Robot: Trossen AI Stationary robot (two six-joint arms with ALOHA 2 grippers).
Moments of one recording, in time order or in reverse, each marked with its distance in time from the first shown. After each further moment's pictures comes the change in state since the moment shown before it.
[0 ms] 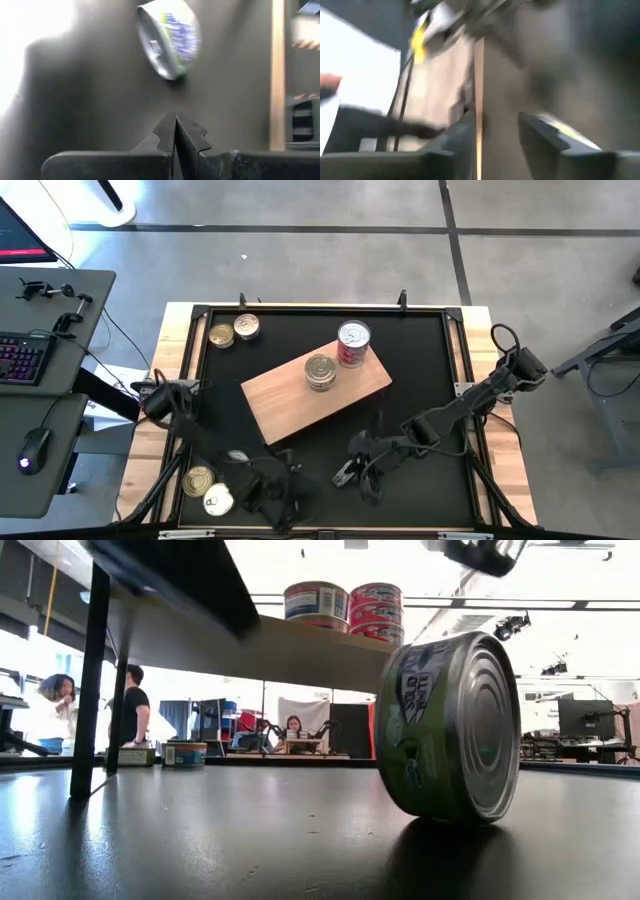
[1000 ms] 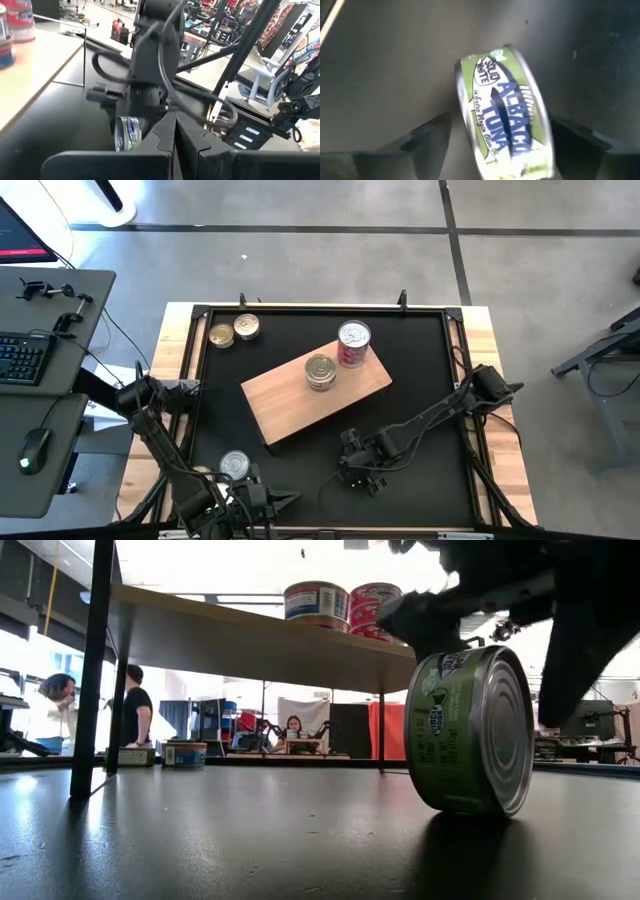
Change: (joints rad) left arm -0.215 -0.156 0.001 0.315 -0.584 -0.081; right arm -0.054 0.318 0.213 -0.486 0.022 -0.761
